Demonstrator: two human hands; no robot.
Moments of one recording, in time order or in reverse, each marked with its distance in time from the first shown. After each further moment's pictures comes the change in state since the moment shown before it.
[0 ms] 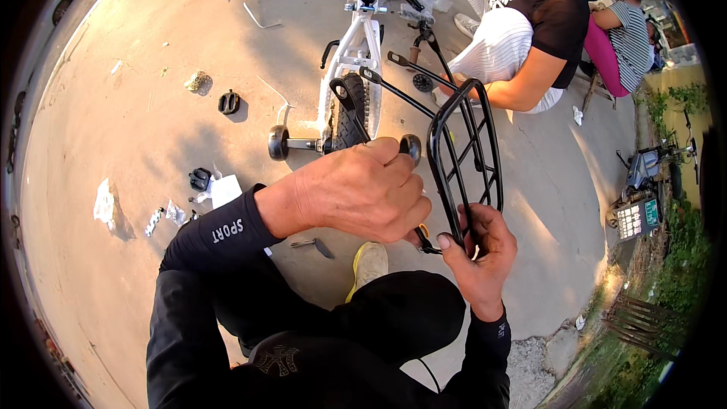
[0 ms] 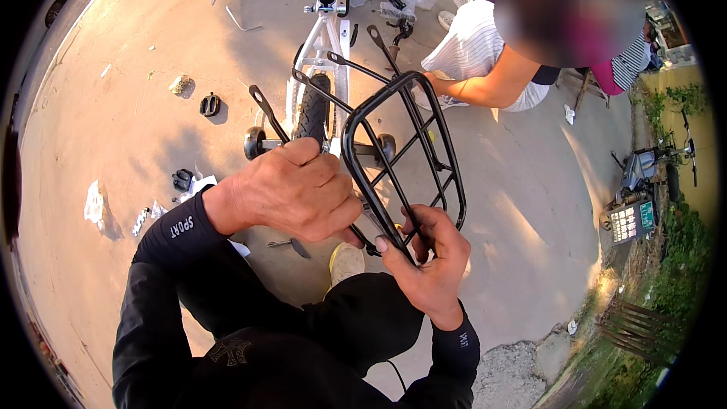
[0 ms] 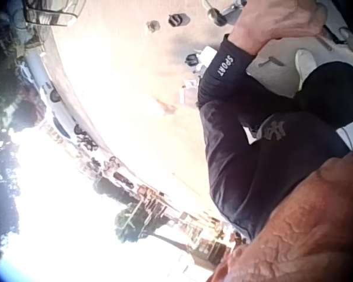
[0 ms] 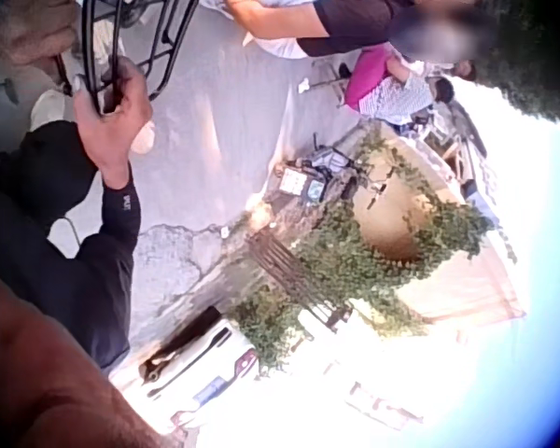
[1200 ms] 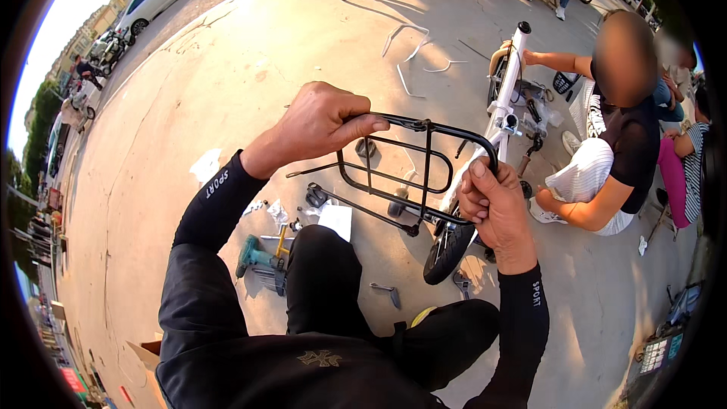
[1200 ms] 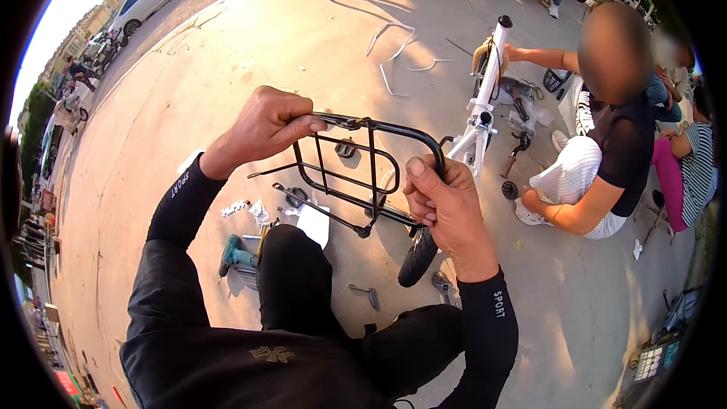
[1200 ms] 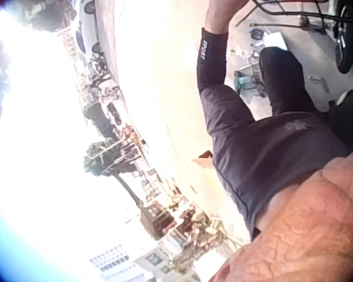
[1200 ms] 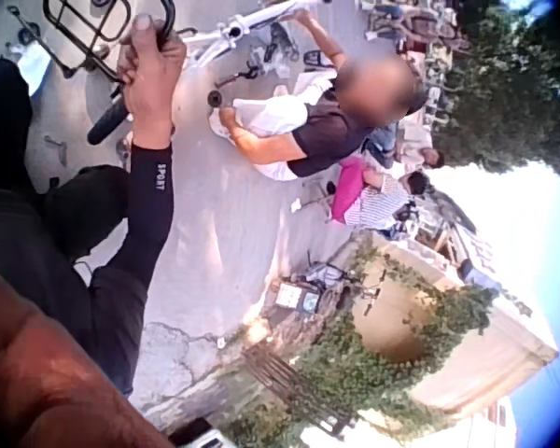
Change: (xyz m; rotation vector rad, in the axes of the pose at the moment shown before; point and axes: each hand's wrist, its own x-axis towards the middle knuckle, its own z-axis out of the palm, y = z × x) left_hand -0.120 -0.091 -0.203 -0.184 -0.054 -0.822; right_hand 0.123 -0.118 0.132 0.924 -0.810 0.203
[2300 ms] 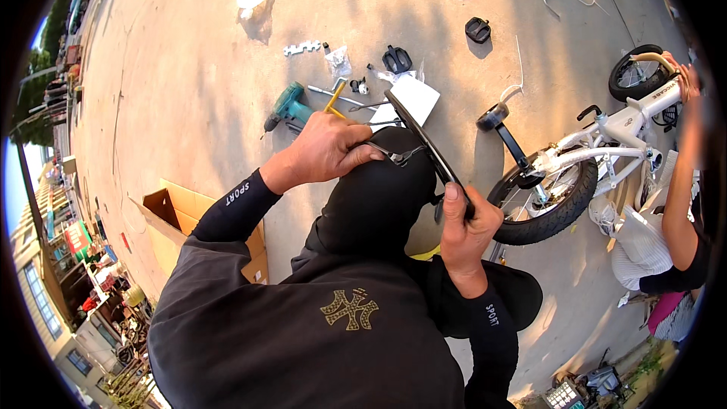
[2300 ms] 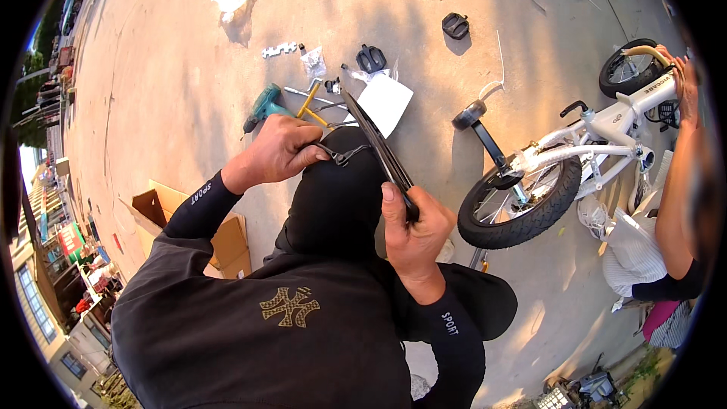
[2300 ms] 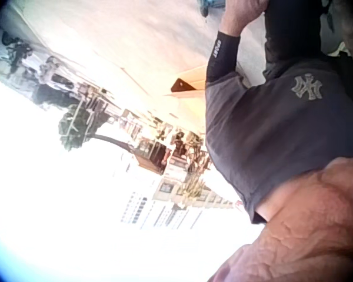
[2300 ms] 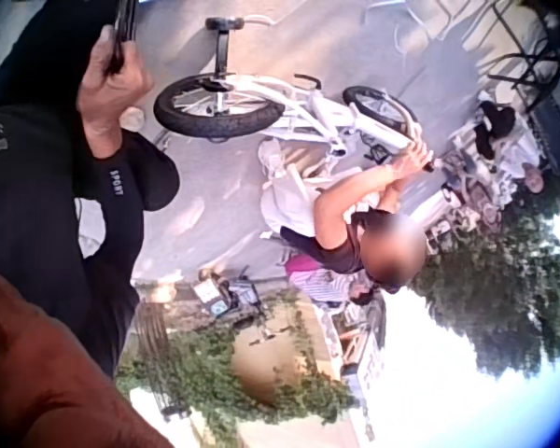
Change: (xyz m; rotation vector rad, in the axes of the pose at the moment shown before) left_hand -0.289 -0.020 0.076 -0.158 -0.117 -0.707; right_hand -0.017 0.209 0.093 -0.859 0.112 -0.017
